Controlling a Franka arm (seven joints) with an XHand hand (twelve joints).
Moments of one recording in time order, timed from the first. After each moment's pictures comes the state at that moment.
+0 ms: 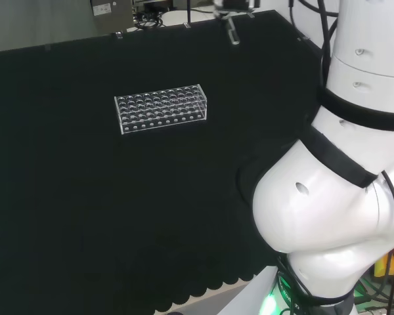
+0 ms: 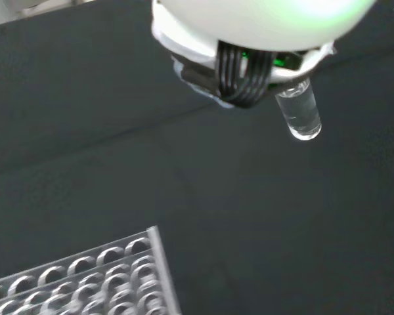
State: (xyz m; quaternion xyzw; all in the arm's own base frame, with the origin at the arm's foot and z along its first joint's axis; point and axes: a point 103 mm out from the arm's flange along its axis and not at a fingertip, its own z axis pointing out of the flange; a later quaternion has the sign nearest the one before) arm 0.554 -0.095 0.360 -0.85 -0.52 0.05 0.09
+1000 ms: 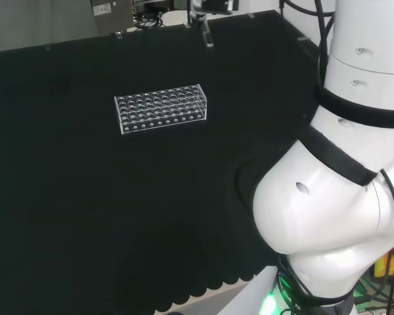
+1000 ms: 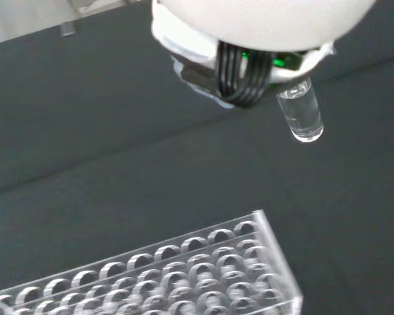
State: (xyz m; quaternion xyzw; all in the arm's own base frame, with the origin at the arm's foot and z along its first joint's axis) arm 0.575 -0.029 0.354 -0.82 -0.56 0.01 0.12
